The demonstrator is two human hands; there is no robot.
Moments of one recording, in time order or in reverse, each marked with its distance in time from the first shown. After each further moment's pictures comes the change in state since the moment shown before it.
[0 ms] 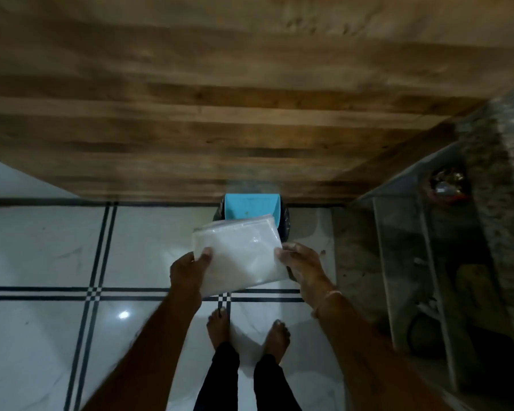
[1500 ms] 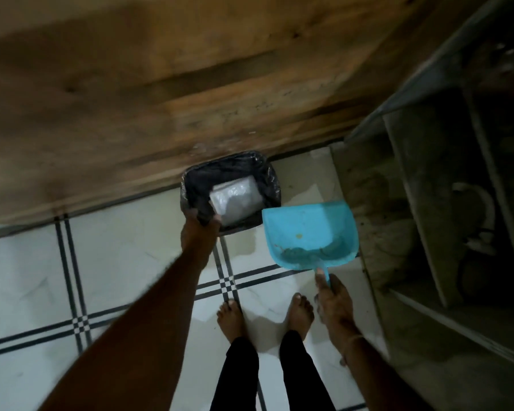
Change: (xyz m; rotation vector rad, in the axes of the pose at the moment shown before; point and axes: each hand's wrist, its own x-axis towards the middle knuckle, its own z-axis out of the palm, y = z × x) left_hand 0.290 -0.135 0.129 0.800 -0.019 0.196; right_hand 0.122 0.258 -0.054 0.101 0.472 0.194
